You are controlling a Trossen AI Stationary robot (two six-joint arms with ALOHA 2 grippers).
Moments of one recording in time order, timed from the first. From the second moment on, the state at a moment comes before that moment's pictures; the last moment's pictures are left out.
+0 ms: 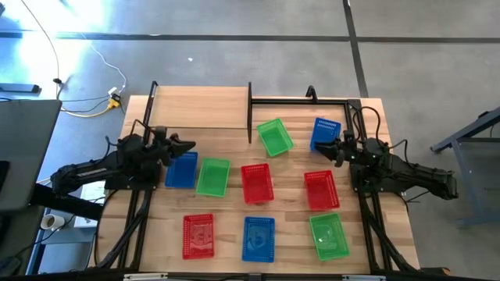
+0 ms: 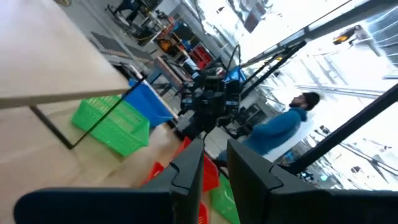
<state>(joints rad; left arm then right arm) 0.40 0.07 0.08 0.07 0.08 -0.83 -0.29 0.03 0.01 0.03 -0.01 0.79</state>
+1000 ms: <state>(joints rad) 0.40 0.58 0.81 -0.60 -0.01 -0.85 -0.29 0.03 0.01 0.16 0.03 0.80</state>
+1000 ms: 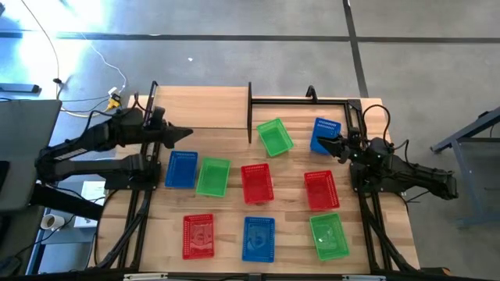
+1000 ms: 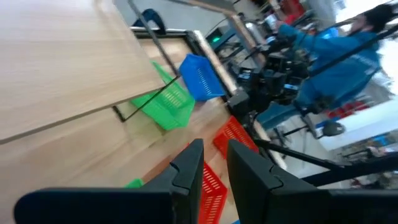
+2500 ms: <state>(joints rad) 0.28 1.10 0.97 -1.49 -0.14 -1.17 -0.29 0.03 0.01 0.16 0.01 0.80</state>
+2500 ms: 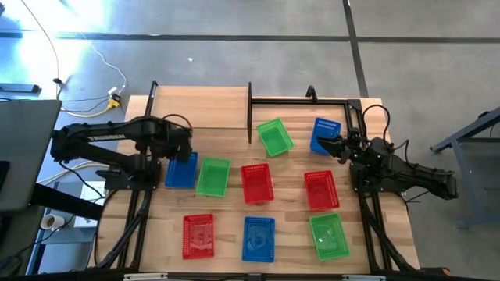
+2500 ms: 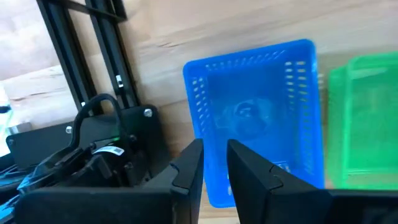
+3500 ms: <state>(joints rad) 0.28 1.10 0.83 -1.45 -0.19 -1.16 -0.29 0.03 0.01 0.16 0.00 0.80</state>
